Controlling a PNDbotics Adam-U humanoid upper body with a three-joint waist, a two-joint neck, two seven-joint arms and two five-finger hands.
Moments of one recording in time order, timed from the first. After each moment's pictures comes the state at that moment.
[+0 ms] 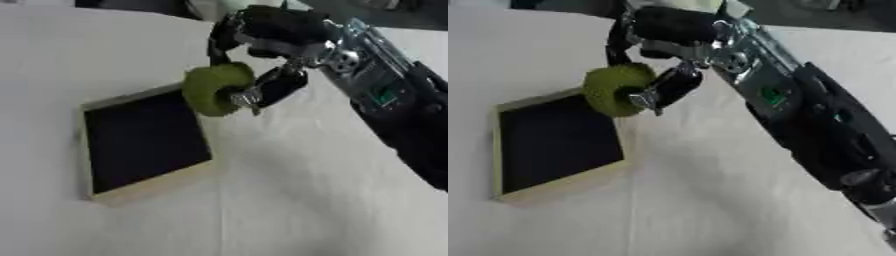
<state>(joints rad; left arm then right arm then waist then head) -0.45 0.39 0.41 -1.98 0.29 -0.33 0.06 -1.05 -0.52 0.48 -1.58 0.48 -0.37 0.43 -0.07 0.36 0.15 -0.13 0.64</state>
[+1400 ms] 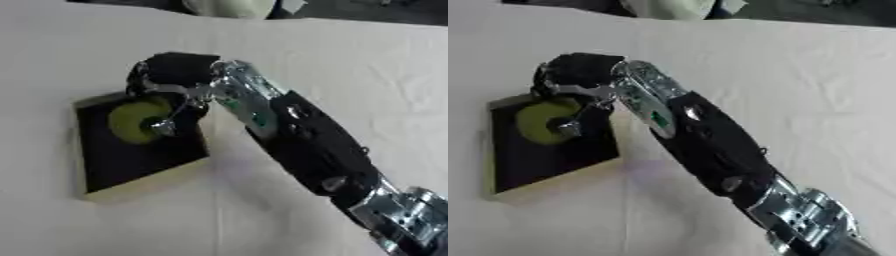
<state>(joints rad) -0.51 0.37 0.41 -1.98 0.30 -0.34 0.09 -1.06 -0.17 0.44 -1.16 0.91 -0.56 0.38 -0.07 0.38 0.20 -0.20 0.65</state>
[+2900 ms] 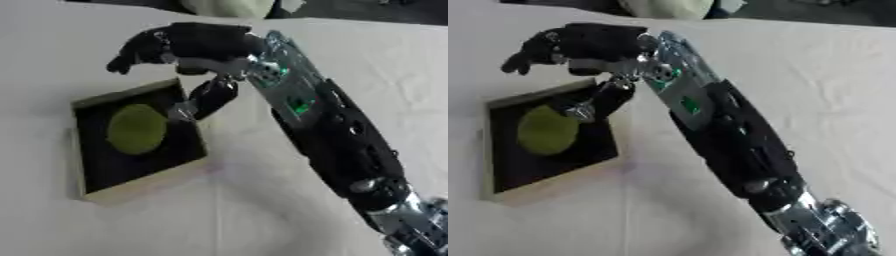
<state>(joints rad) -0.50 0.37 0.41 -1.98 0.30 -0.35 0.10 -0.97 -0.27 0.28 -1.57 0.52 -0.47 0.63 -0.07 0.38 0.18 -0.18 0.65</state>
